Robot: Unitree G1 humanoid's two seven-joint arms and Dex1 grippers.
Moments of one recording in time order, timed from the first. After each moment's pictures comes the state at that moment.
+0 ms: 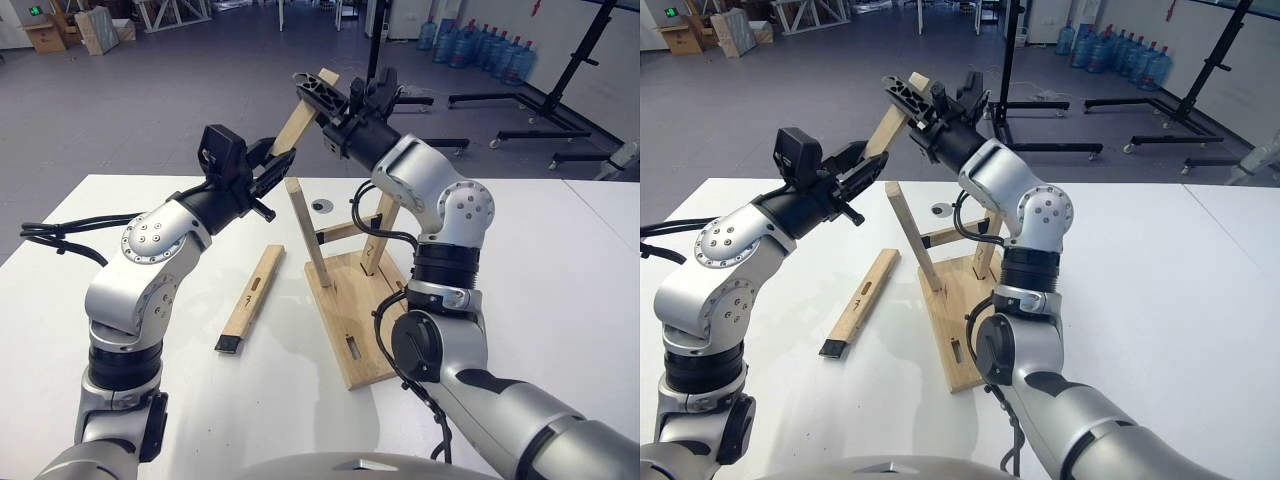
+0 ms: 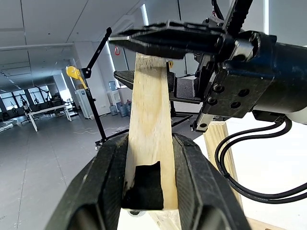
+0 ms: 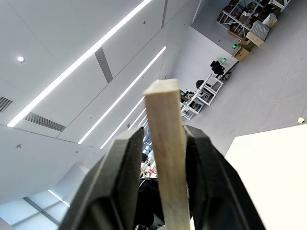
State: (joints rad) left arm -0.48 0.40 0.04 -0.54 -0.43 0.70 -0.36; right arm -0.98 0.12 -0.42 0.16 1.32 0.95 -0.19
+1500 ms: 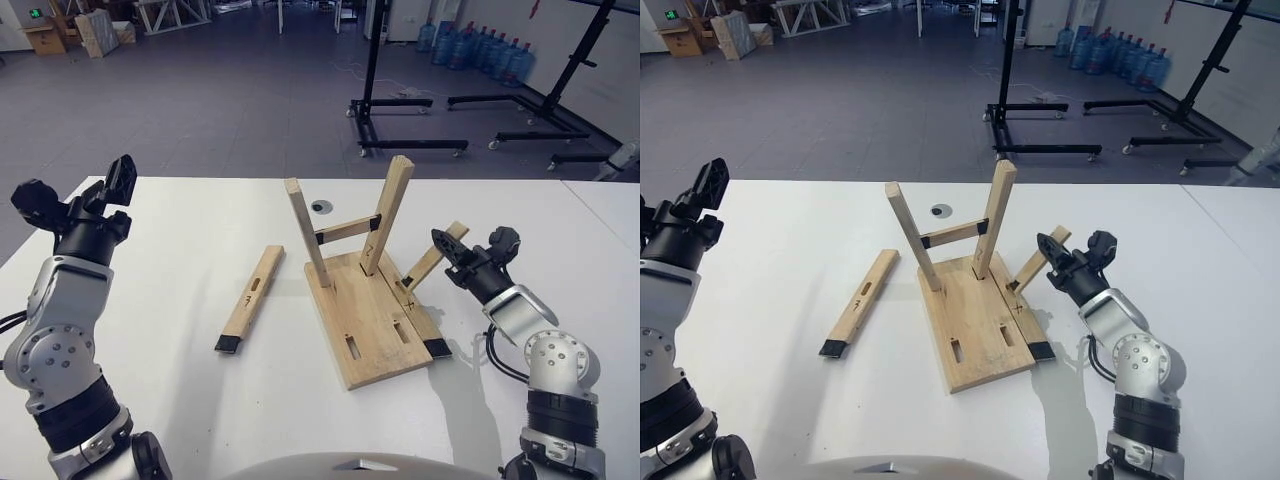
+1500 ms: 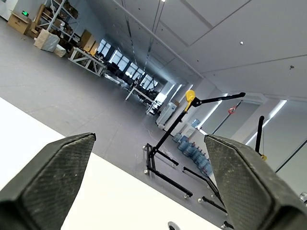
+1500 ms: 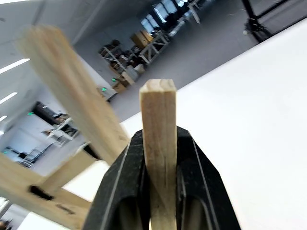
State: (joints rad) left arm -0.23 0.30 0.63 -0.43 -1.01 0.67 0.13; right arm -0.13 -0.30 -0.39 -0.12 0.96 0.68 0.18
